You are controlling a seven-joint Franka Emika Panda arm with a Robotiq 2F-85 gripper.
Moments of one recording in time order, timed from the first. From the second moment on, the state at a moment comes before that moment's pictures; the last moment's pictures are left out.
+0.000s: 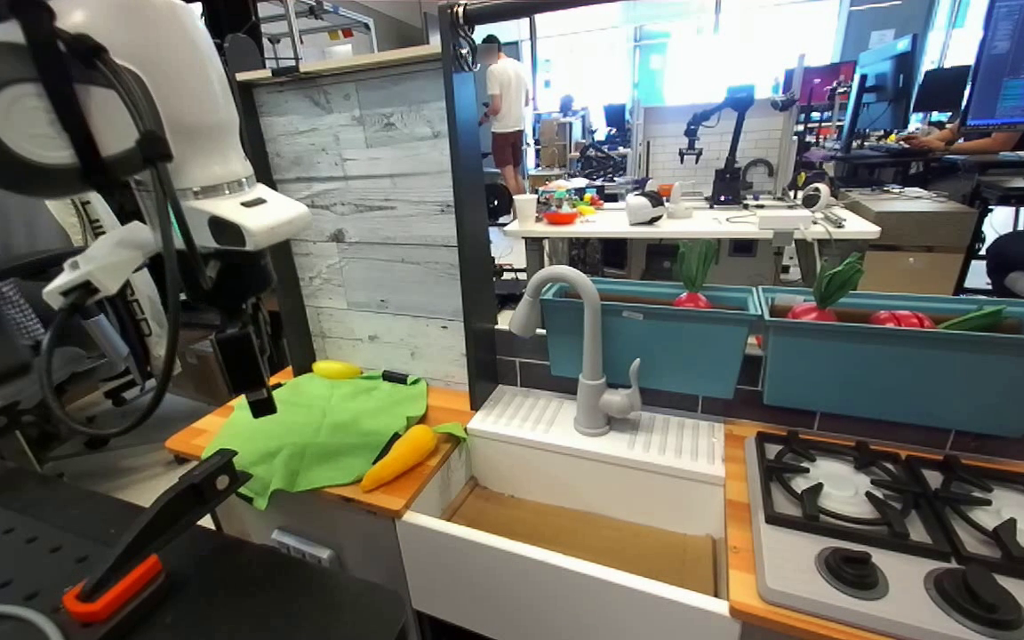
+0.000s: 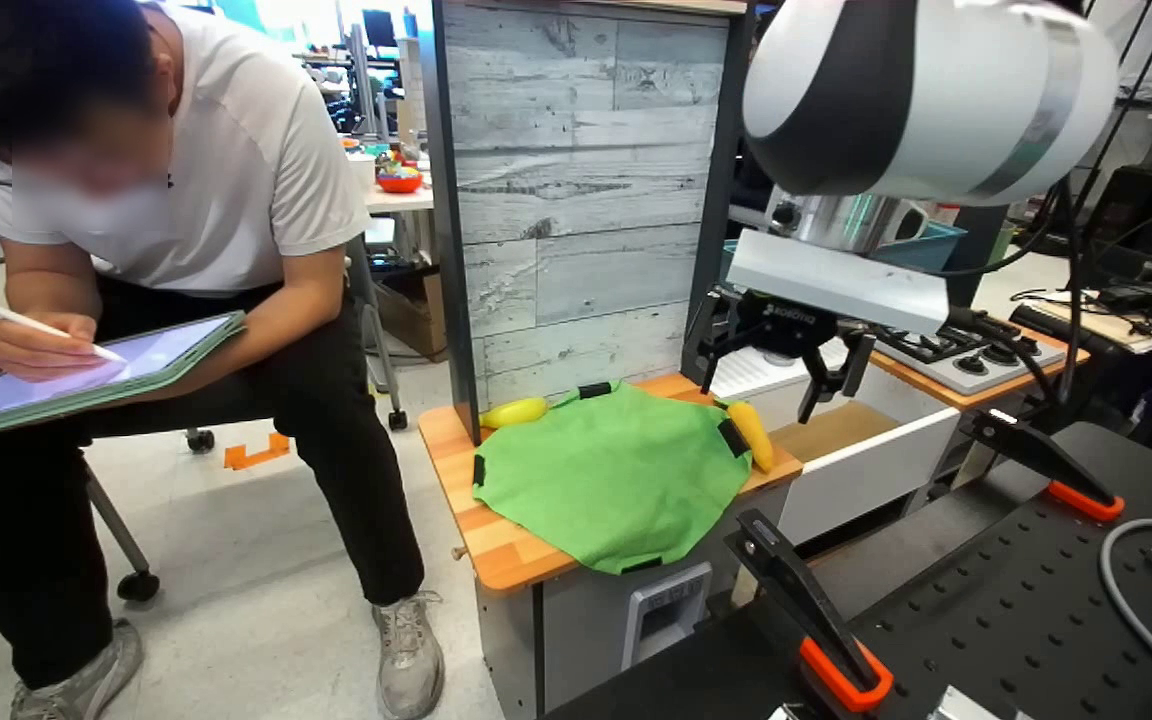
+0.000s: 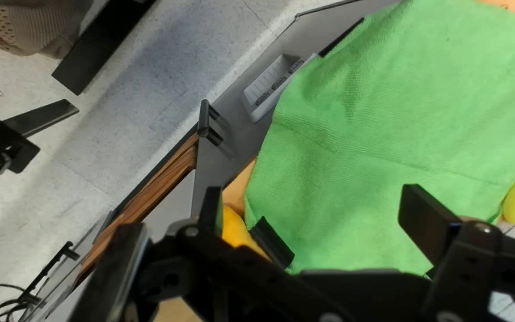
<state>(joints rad) -0.04 0.52 0.06 -2.41 0.26 3.01 0.51</state>
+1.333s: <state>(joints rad) 0.07 1.01 0.06 -1.82 0.30 2.80 0.52</state>
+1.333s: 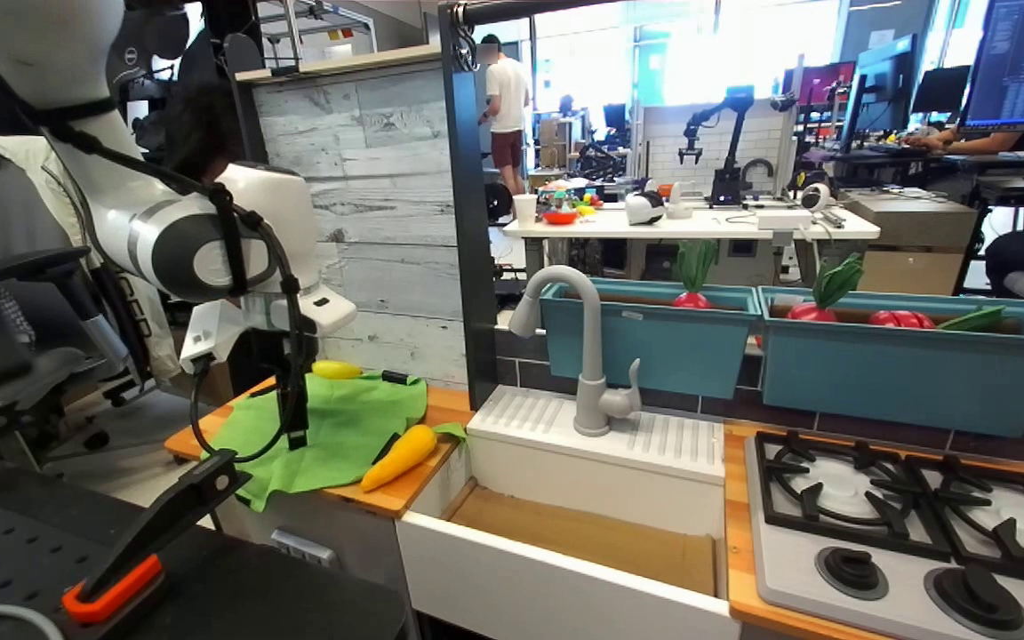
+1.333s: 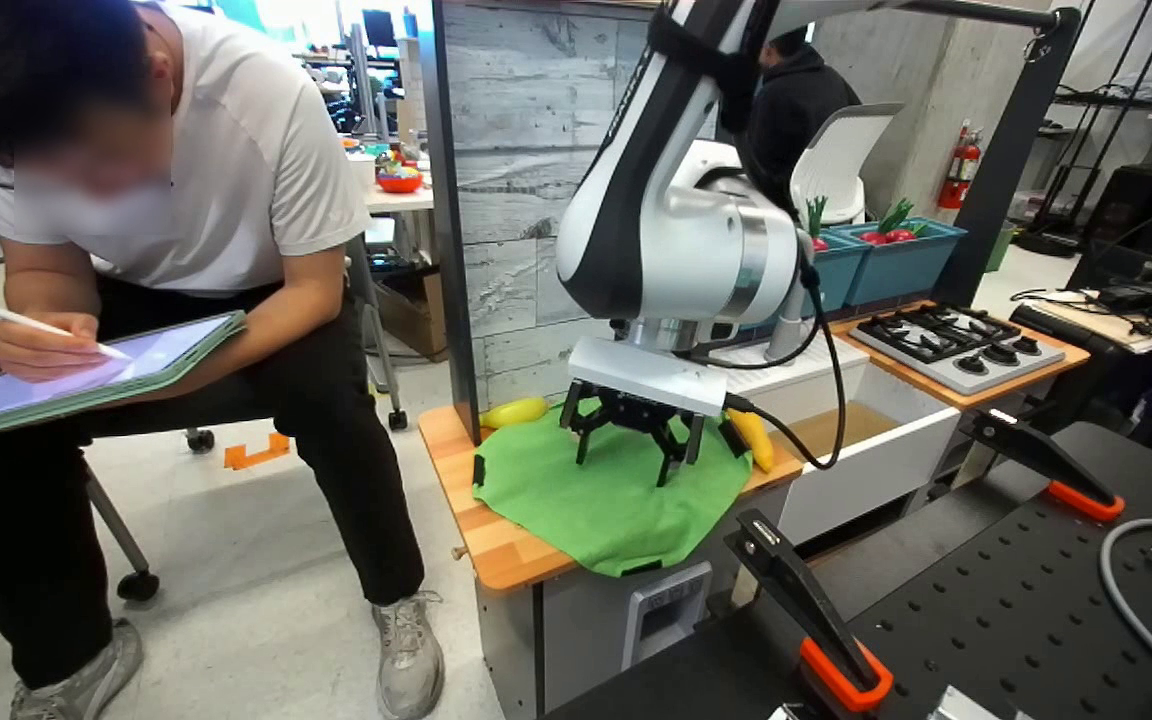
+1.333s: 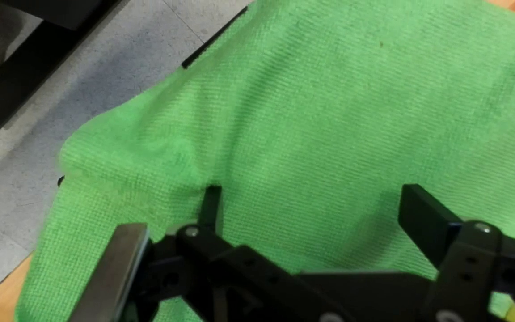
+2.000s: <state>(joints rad) 0.08 1.06 0.02 -1.73 0.30 2.74 0.54</state>
